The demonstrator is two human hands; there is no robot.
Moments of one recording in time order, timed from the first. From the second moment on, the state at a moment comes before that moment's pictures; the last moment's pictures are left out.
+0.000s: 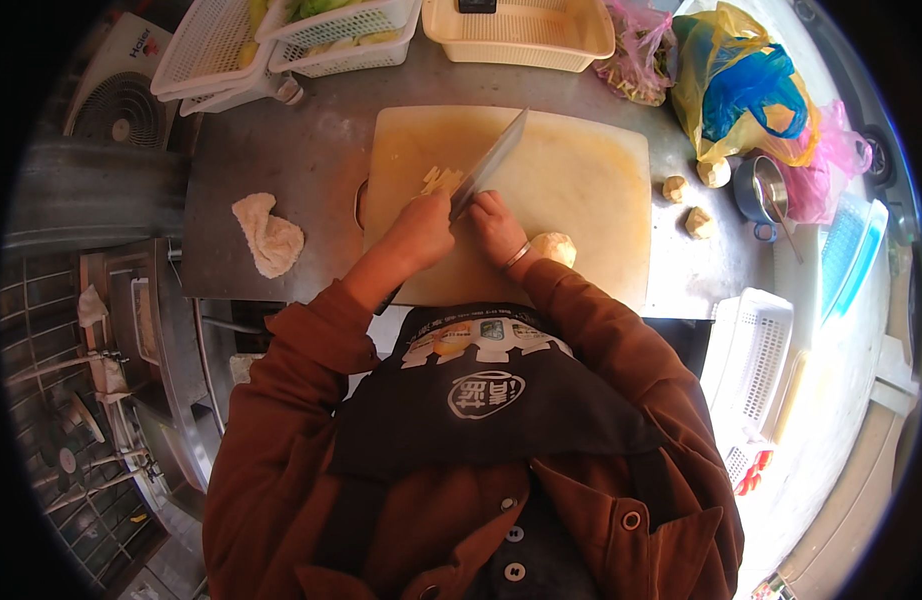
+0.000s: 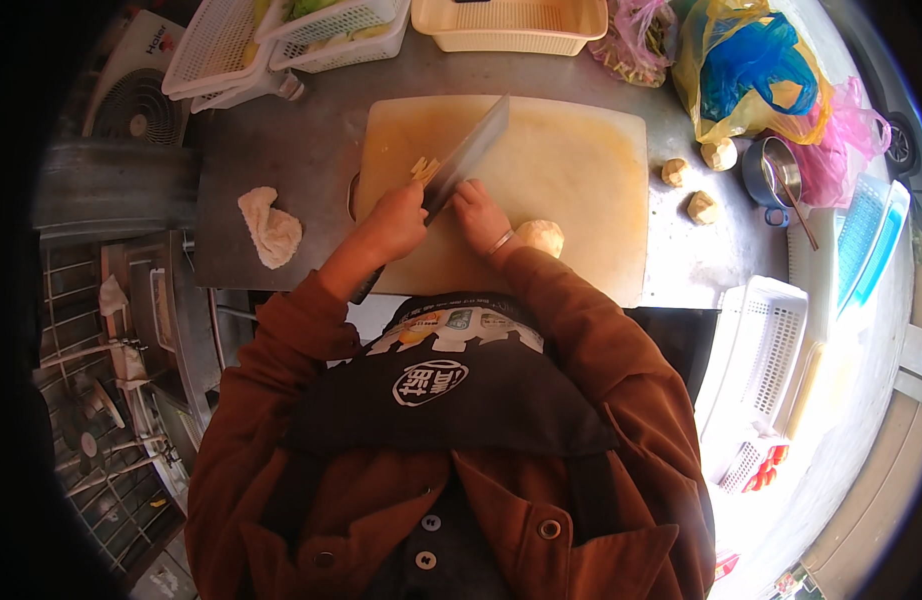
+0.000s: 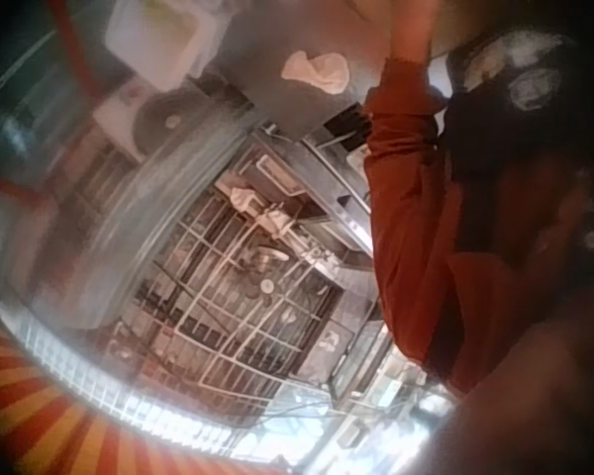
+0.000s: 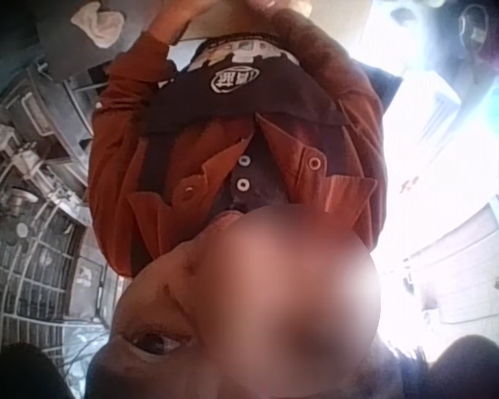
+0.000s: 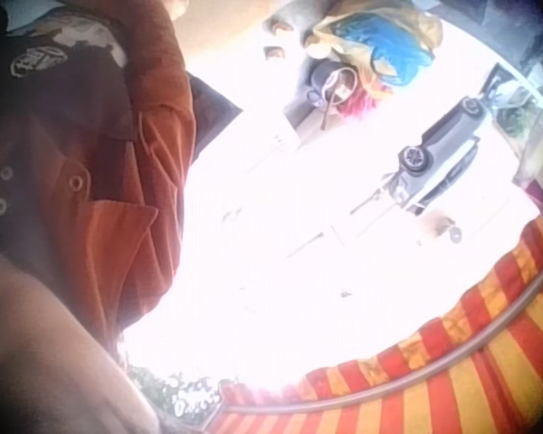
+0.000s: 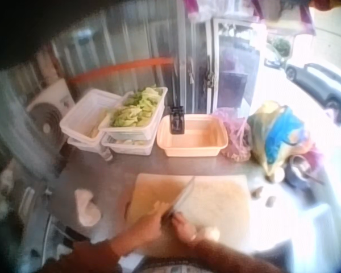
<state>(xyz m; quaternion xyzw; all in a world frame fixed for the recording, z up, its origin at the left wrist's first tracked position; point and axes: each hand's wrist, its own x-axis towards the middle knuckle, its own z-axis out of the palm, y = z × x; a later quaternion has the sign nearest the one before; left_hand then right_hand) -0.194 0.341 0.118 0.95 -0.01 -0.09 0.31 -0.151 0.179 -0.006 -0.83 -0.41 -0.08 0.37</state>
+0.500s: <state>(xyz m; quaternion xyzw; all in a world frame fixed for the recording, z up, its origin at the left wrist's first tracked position) -0.195 0.351 0.113 0.93 0.04 0.02 0.37 -0.158 0.193 0.014 -0.87 -0.37 -0.04 0.33</state>
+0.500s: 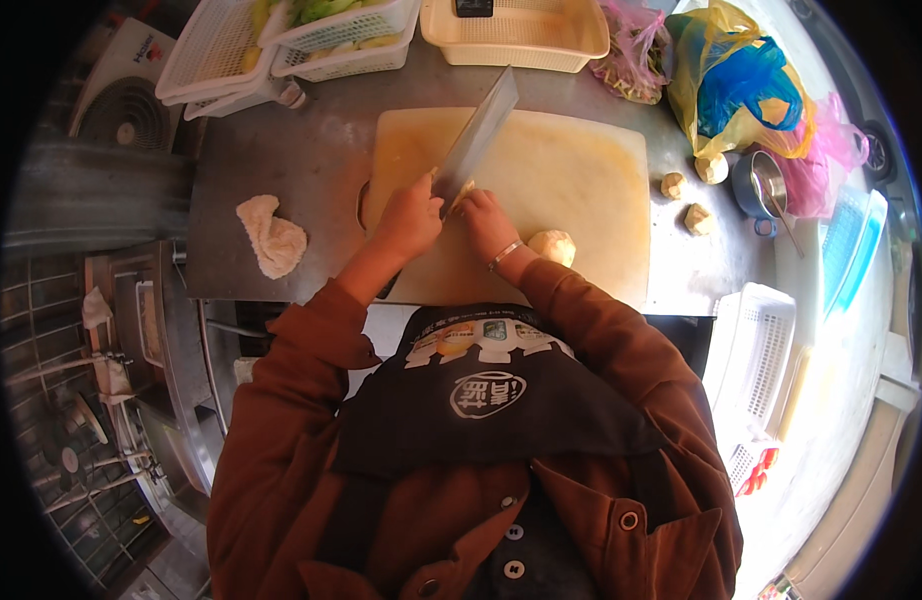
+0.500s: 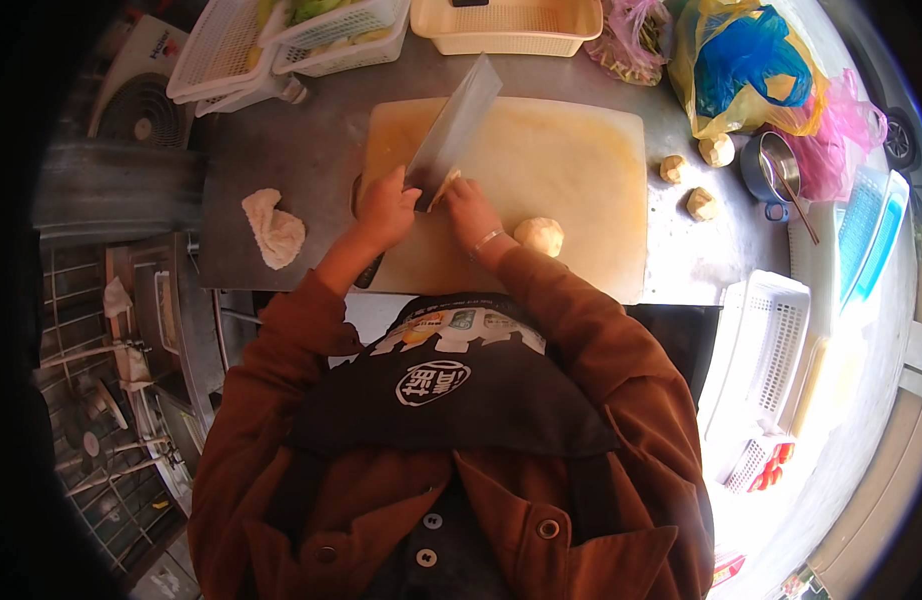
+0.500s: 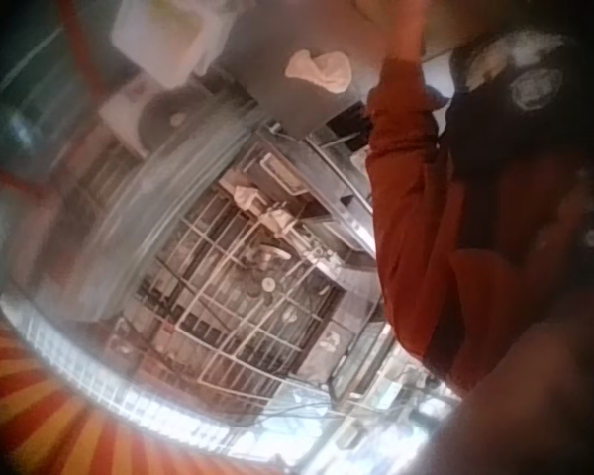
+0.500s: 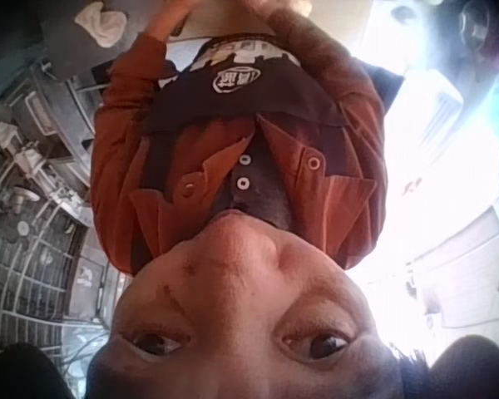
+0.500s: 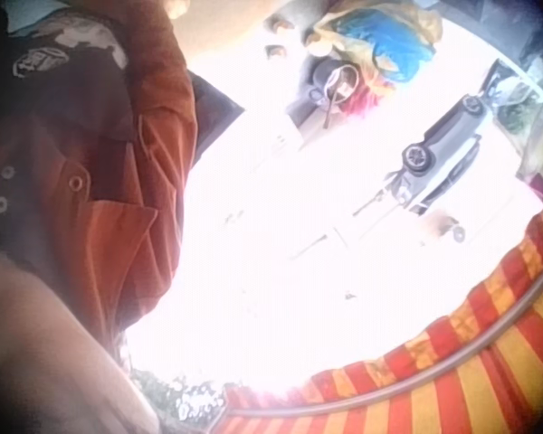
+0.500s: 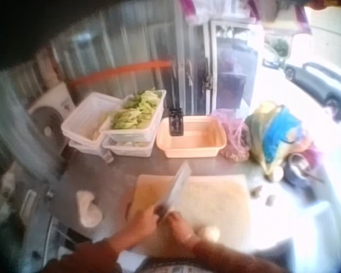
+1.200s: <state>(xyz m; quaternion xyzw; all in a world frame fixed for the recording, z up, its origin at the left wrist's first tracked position) -0.227 0.381 0.111 0.96 -0.06 0.07 0.26 -0.118 0.140 0.154 -0.79 -0.29 0.00 0.54</state>
